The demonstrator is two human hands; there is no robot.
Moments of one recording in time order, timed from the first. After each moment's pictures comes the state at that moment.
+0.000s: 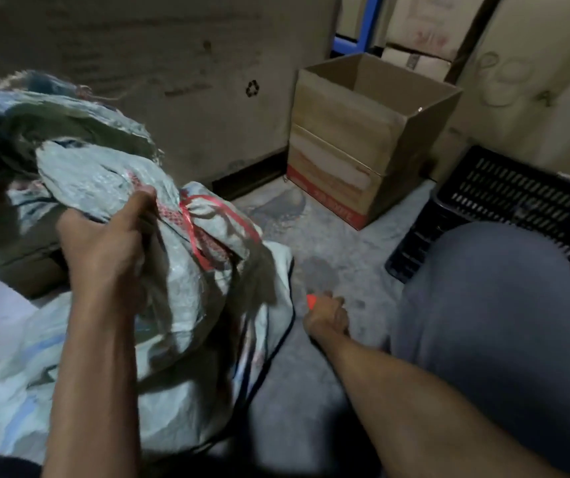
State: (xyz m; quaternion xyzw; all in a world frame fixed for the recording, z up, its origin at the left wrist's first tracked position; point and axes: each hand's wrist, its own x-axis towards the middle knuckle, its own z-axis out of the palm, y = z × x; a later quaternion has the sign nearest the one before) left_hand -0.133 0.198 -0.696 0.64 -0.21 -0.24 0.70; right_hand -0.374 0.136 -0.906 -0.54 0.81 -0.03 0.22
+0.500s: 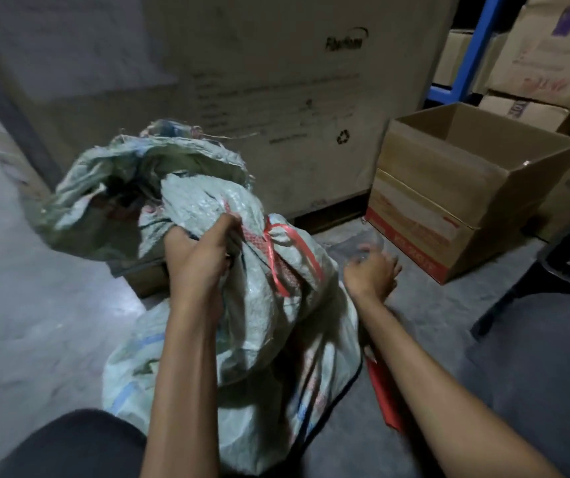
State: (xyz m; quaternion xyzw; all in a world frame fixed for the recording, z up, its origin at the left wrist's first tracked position) left_hand -0.122 0.210 -0.667 0.60 -0.18 -0.24 0.74; right_hand -0.288 0.071 -0.780 -0.57 0.70 -0.35 0.25
